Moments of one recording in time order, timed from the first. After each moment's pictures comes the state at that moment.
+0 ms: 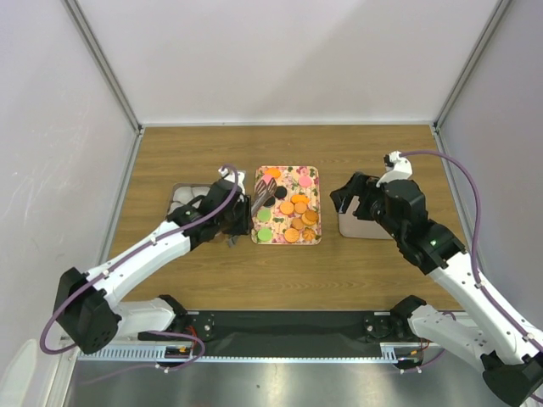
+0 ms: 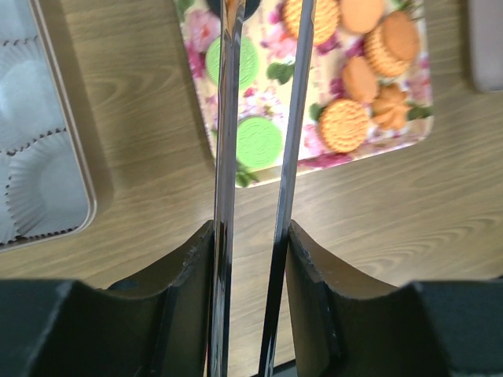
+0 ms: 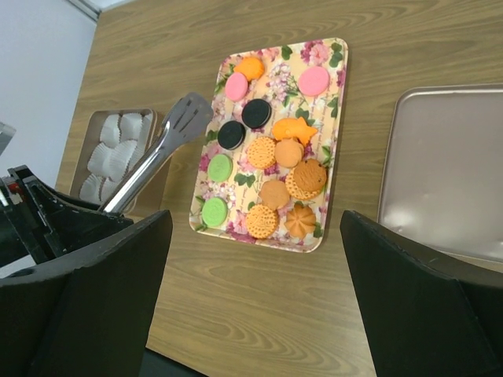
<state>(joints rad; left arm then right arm) -0.67 1.19 0.92 -0.55 -0.11 -0.48 0.58 0.84 0.94 -0.44 0.17 0.59</state>
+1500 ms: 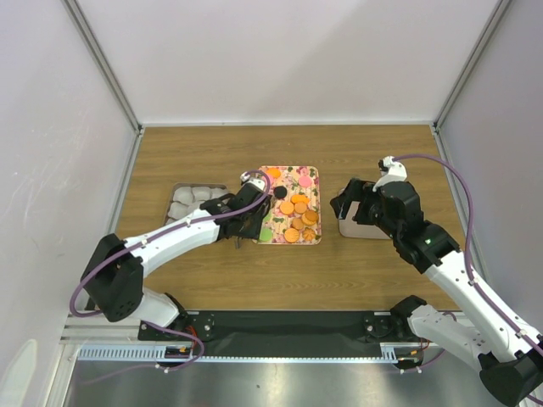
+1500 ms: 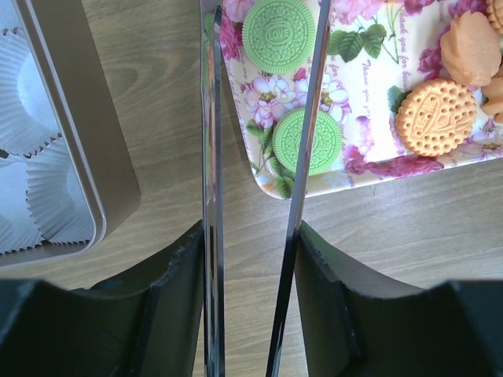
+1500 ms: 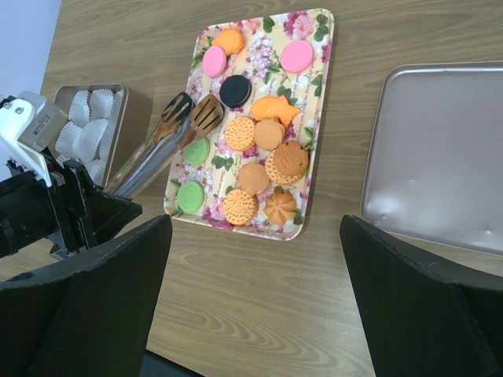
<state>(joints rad) -0.76 1.44 0.99 -0.59 -0.29 -0.43 0.54 0.86 0.88 -0.45 0.11 0.54</state>
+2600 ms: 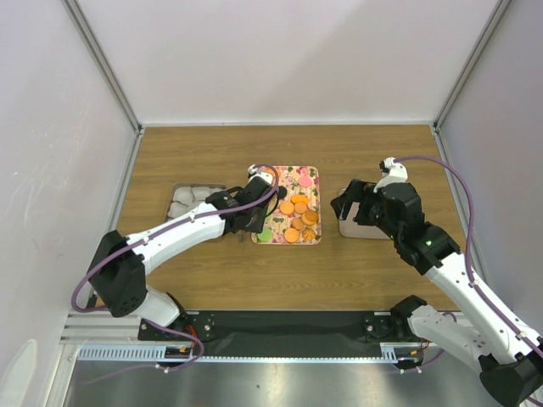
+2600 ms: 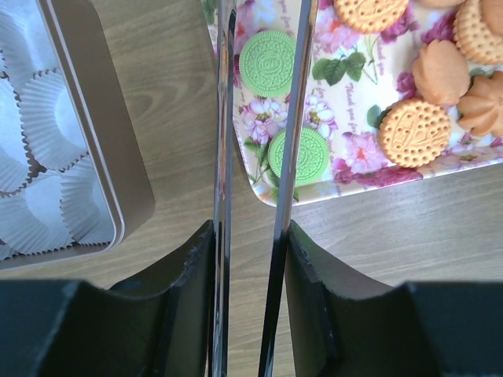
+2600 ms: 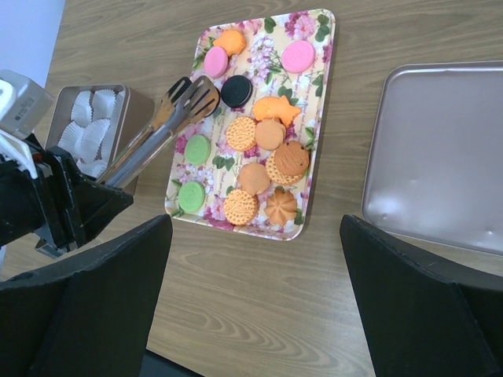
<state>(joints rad) -0.80 1.49 1.12 -0.68 -0.36 -0.42 0.53 0.85 0.87 -0.44 0.11 0.54</state>
